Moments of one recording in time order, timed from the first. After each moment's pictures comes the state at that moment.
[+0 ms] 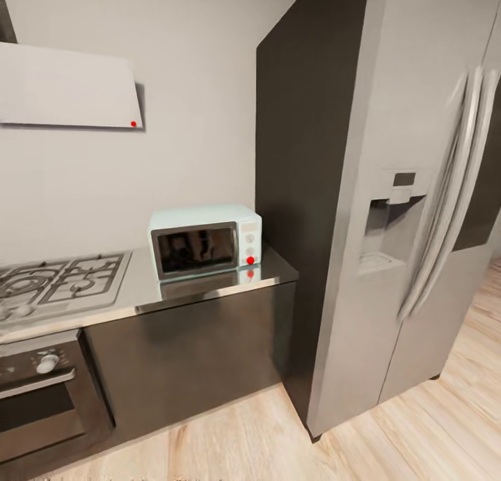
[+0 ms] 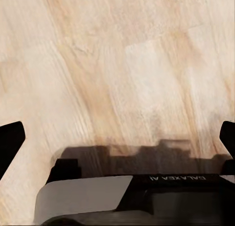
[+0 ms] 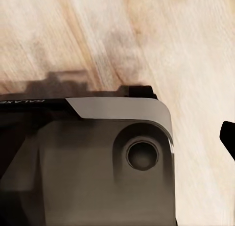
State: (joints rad) left arm -0.34 -0.03 -0.08 0.00 0.18 -0.01 -0.09; right arm -0.12 0.03 -0.39 -0.03 0.33 -0.05 0.01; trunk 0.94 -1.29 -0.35
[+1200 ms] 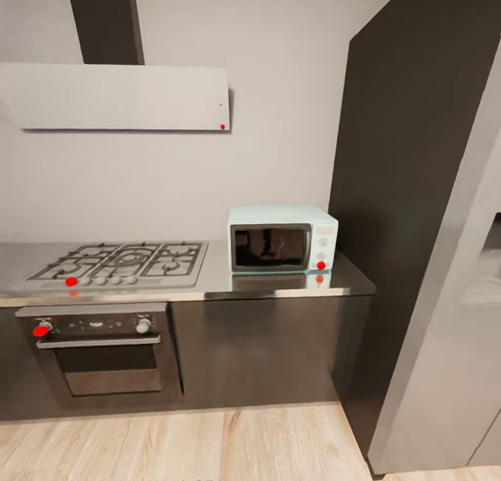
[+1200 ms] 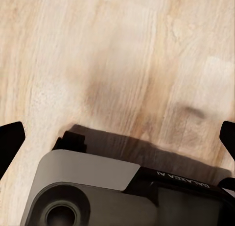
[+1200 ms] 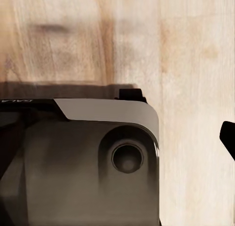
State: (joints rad) left arm -0.26 0.03 -0.08 0.00 0.44 -0.05 -0.08; right arm -0.12 0.01 -0.38 -0.03 0.36 -0.06 0.01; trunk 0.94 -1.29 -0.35
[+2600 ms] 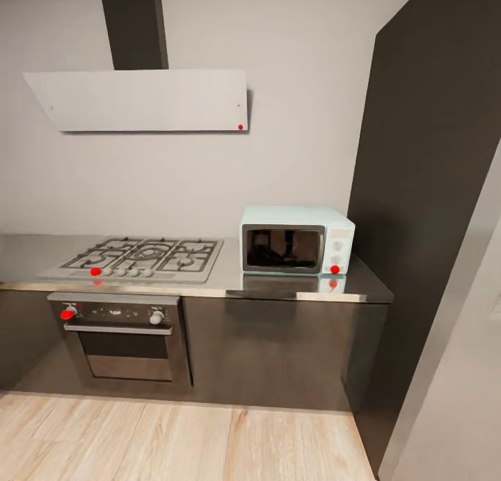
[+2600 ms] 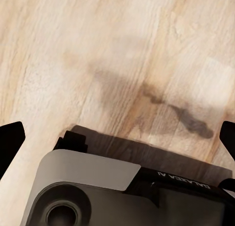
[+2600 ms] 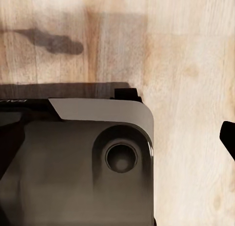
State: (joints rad) left arm -0.26 0.03 -0.08 0.00 0.44 -0.05 -0.08; right arm -0.12 0.00 -0.38 -0.03 0.36 -0.05 0.01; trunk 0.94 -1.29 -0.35
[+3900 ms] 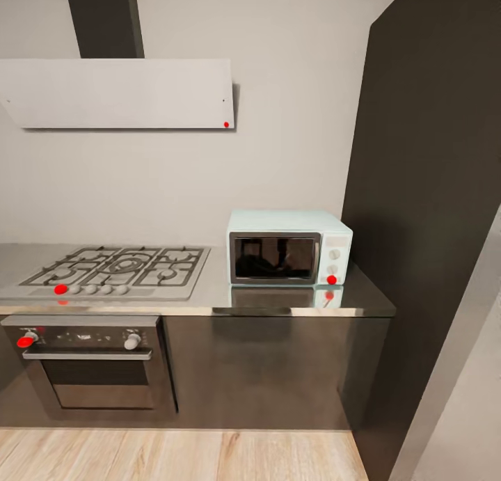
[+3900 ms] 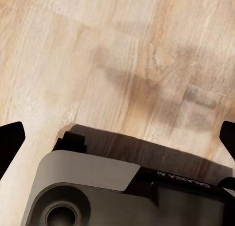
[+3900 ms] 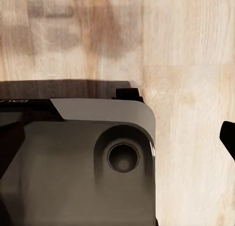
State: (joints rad) left arm -0.26 0.03 -0.09 0.00 0.43 -0.05 -0.08; right arm -0.12 0.00 -0.38 -0.03 0.36 -0.06 0.01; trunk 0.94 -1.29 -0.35
